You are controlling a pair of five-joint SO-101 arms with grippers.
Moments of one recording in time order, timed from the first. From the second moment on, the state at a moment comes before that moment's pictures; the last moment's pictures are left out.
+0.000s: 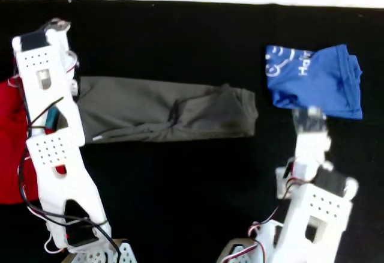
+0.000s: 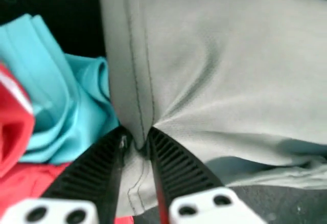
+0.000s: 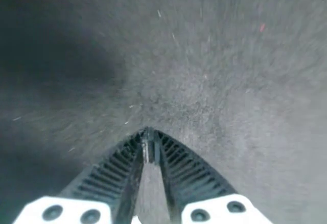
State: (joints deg) left arm -21.7 49.5 -60.0 100.6 -31.3; right arm 19.7 -56.0 65.9 70.6 26.5
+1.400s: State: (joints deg) left arm 33.7 42.3 -65.8 81.4 -11.6; right arm 25.8 -56.7 90.1 42.7 23.8
